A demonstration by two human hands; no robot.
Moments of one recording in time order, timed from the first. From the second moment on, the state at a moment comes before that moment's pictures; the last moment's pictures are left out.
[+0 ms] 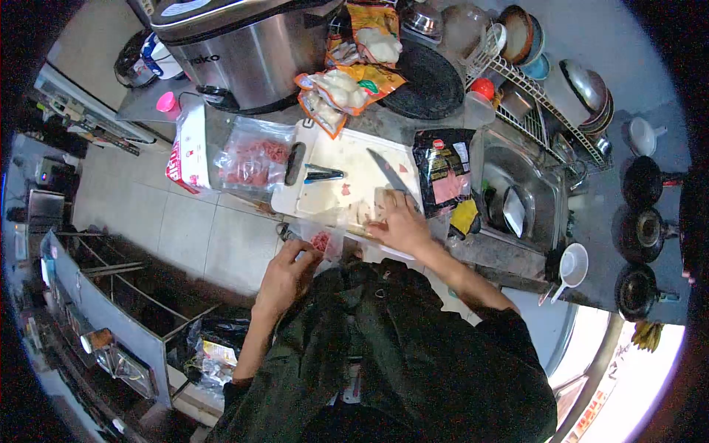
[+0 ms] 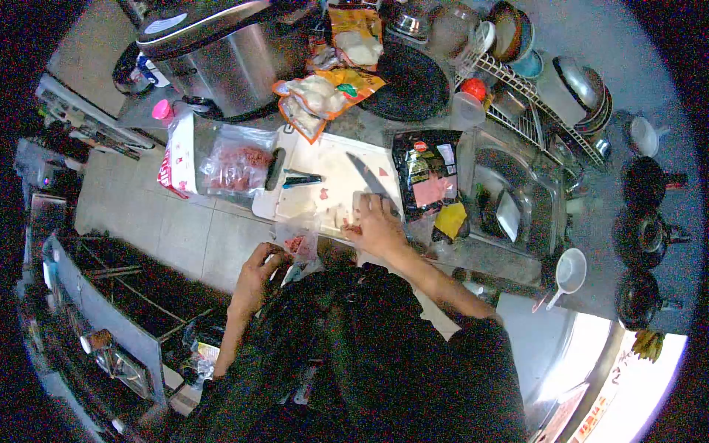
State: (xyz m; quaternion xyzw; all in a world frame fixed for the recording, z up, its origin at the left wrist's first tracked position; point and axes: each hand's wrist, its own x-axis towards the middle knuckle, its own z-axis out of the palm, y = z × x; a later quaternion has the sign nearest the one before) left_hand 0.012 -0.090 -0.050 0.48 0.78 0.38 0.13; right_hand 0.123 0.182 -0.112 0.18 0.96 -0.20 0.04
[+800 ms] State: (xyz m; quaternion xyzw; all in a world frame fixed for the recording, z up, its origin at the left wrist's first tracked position) left_hand 0.015 -0.085 -0.052 0.49 0.78 0.36 0.16; right_hand 0.098 0.224 -0.069 0.17 0.78 -0.60 -0.08
